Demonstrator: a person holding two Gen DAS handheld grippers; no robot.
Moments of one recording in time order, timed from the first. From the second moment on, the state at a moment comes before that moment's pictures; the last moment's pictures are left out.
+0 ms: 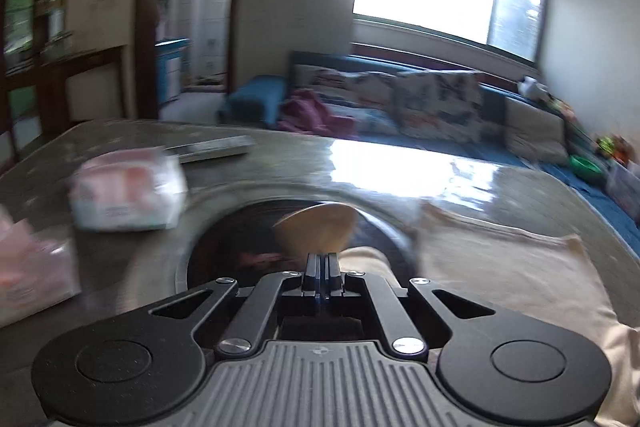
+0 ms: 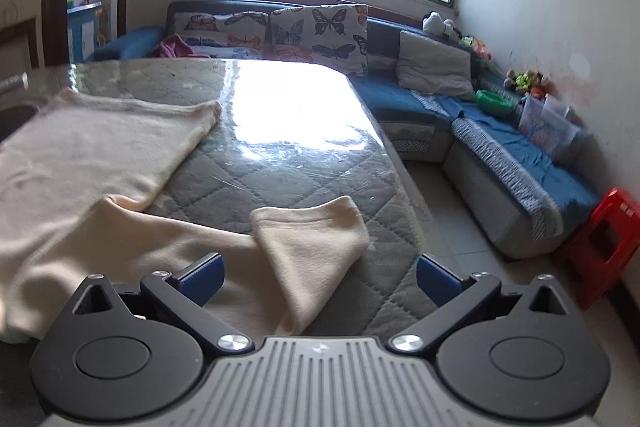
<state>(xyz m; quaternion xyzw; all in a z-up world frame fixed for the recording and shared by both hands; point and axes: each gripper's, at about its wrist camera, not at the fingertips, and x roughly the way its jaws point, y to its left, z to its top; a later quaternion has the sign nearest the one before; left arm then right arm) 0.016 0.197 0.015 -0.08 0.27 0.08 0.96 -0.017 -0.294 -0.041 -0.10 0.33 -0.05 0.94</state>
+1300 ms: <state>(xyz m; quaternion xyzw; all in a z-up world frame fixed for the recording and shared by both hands) -0.017 0.172 0.003 -0.05 0.33 -0.02 0.94 -0.034 -0.199 -0.014 -0.18 0.30 0.17 0.92</state>
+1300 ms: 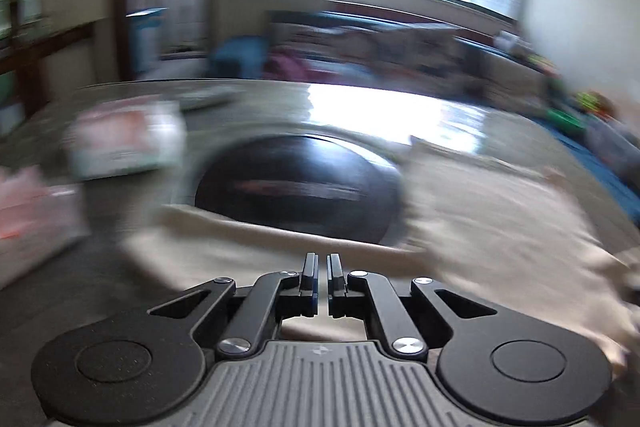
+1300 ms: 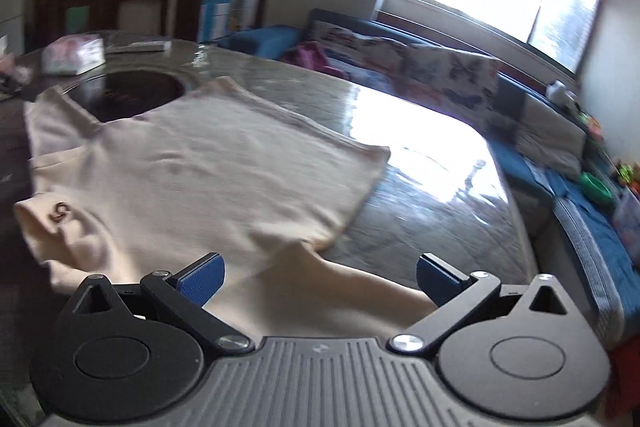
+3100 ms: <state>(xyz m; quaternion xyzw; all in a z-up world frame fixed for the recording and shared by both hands) -0.010 -0.031 -0.008 0.09 0.32 -0.32 0.89 -0.047 -0.363 -0.052 0.07 0.34 -0.09 0.93</state>
